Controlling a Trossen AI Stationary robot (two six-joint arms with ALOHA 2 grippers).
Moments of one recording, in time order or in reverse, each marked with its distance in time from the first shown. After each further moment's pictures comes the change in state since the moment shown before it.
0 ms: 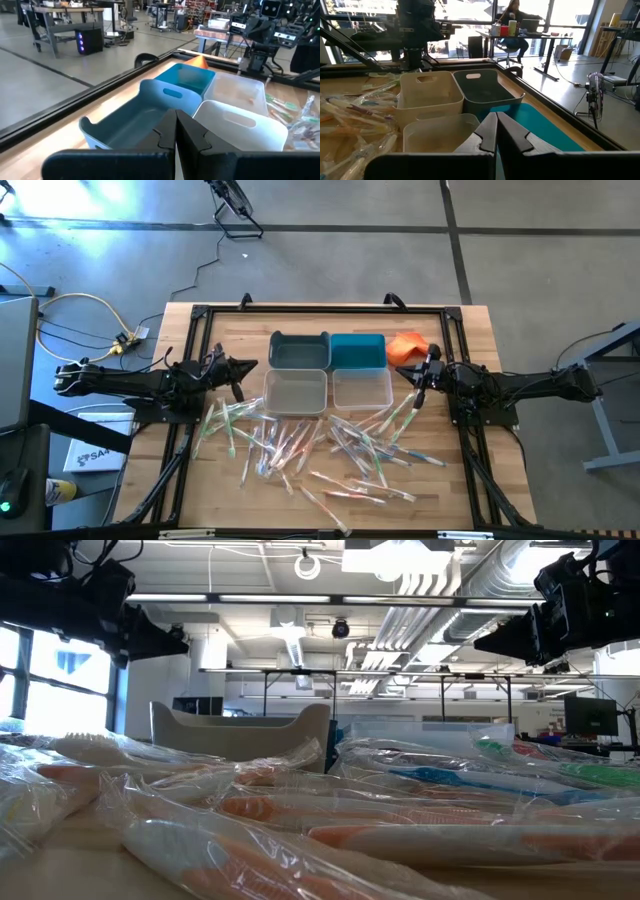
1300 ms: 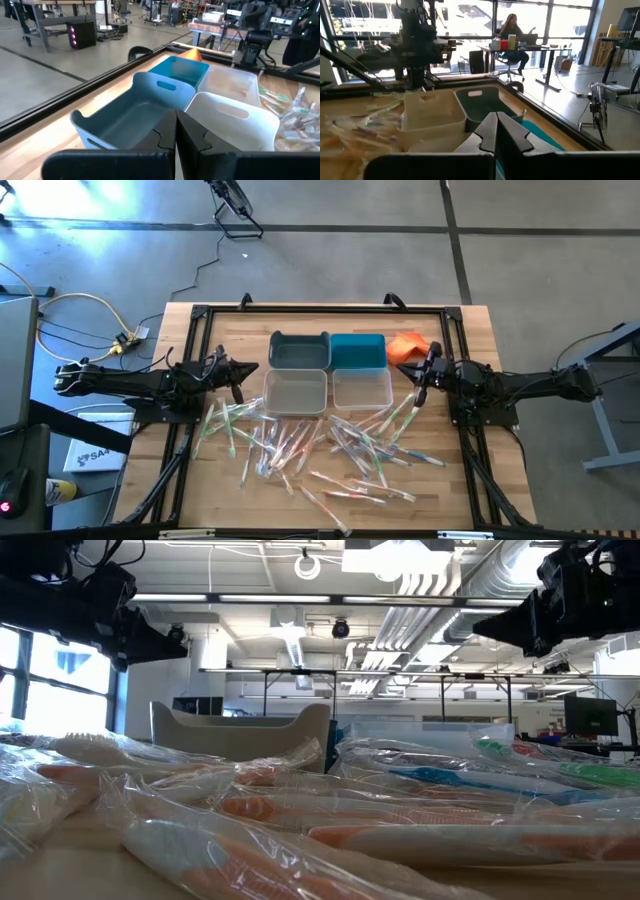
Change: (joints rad) left arm 0.000 0.000 0.000 -0.040 0.037 -0.008; right arm 0.005 0.000 0.022 0.069 -0.001 0.003
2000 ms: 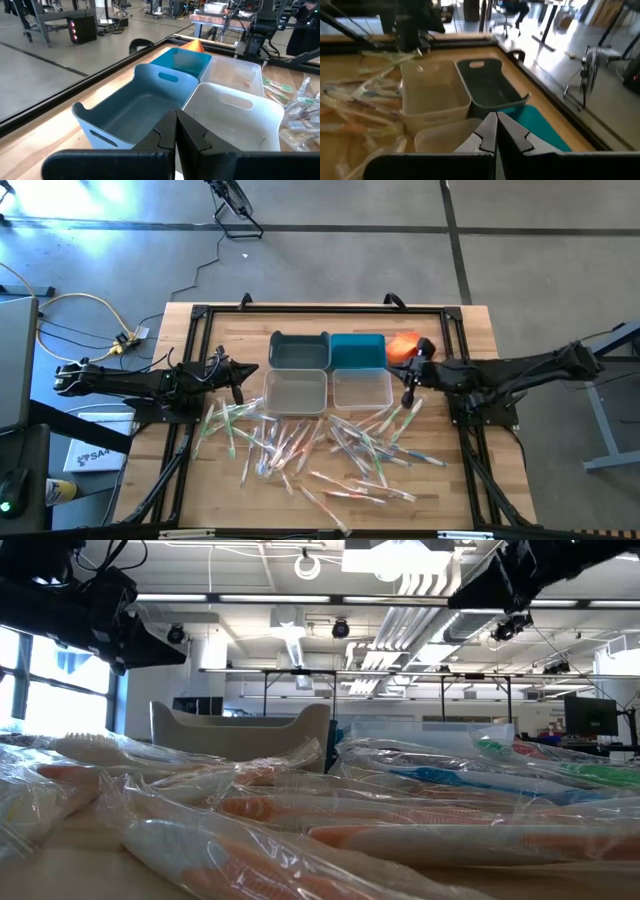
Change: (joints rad) left arm 0.000 0.000 0.000 -0.035 -0.001 0.000; right arm 0.151 0.407 0.458 -0.417 0.174 0.098
